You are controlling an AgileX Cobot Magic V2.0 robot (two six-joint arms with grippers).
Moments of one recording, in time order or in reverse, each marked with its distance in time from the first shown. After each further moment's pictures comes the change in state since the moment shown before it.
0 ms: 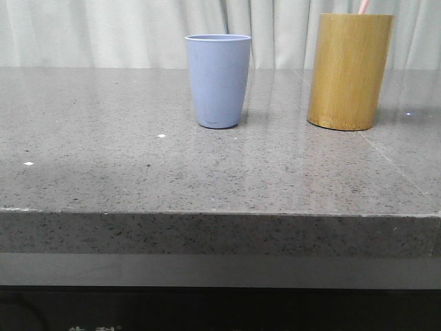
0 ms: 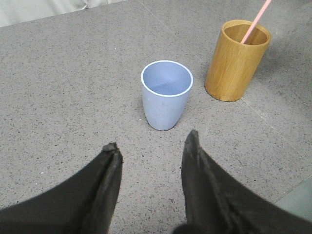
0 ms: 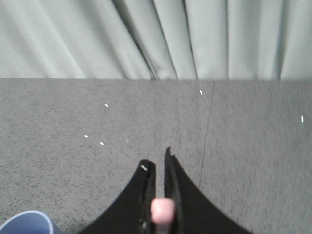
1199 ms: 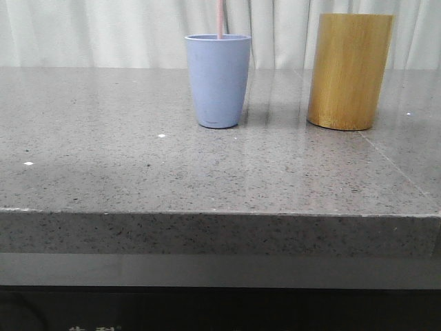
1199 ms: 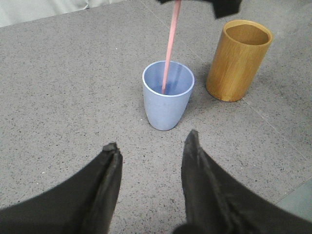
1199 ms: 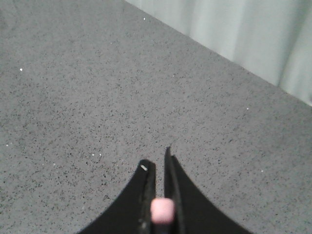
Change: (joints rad) left arm 0.003 0.000 0.000 0.000 0.000 0.000; right arm 0.363 0.359 -0.384 -0.010 0.159 -0.252
